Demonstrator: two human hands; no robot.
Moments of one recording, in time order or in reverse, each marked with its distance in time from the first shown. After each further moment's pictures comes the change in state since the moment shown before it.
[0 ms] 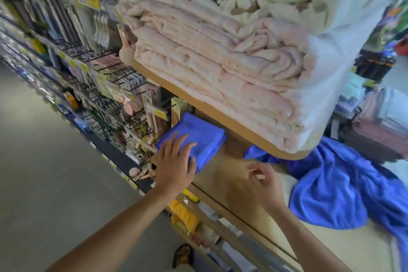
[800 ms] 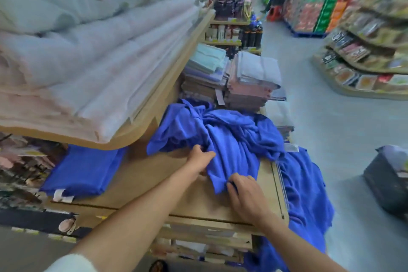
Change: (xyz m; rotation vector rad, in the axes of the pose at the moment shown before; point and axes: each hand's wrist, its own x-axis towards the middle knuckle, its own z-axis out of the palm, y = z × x) left_hand 0.039 0.315 0.130 -0.804 -0.788 -0.533; right_hand -0.125 0.103 -0.164 -0.609 0.175 -0.156
